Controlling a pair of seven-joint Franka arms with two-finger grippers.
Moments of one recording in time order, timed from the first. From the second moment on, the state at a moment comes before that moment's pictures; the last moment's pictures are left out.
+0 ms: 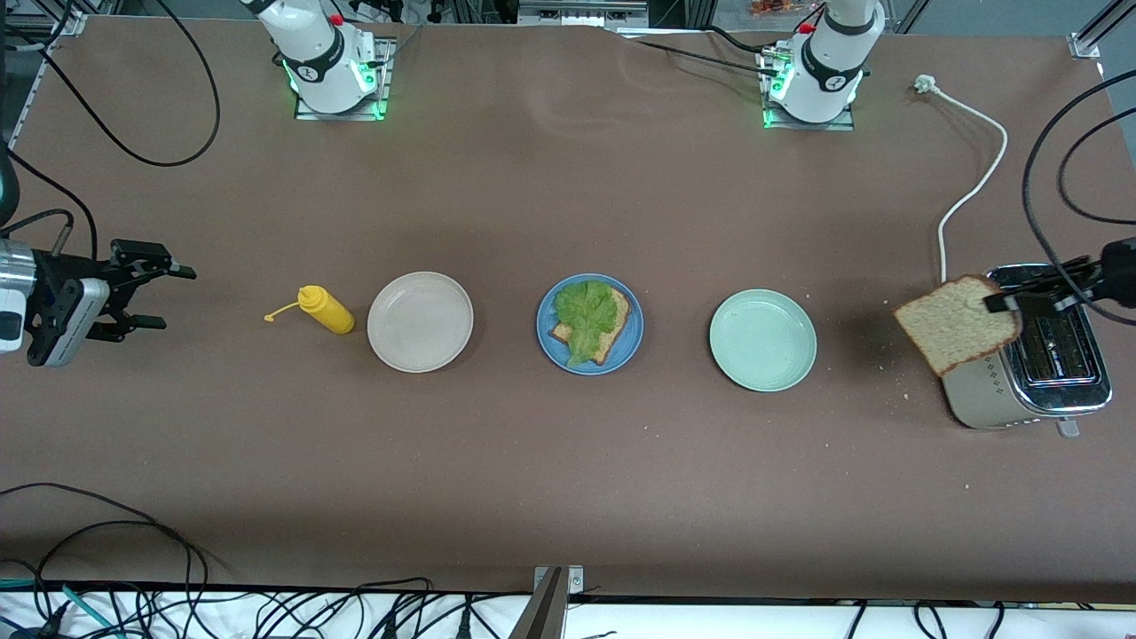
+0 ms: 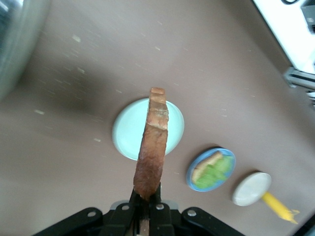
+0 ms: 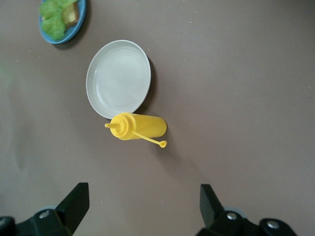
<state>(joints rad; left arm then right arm) 0.31 0.32 -0.07 -1.43 -0.45 1.54 -0.33 -0.24 0.36 0.05 -1.55 0.34 1.63 -1.06</state>
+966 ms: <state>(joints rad) -0.23 0.34 -0.10 -1.70 -0.67 2.19 -0.75 0.00 0.17 -0.01 -1.63 0.01 1.74 -0.02</state>
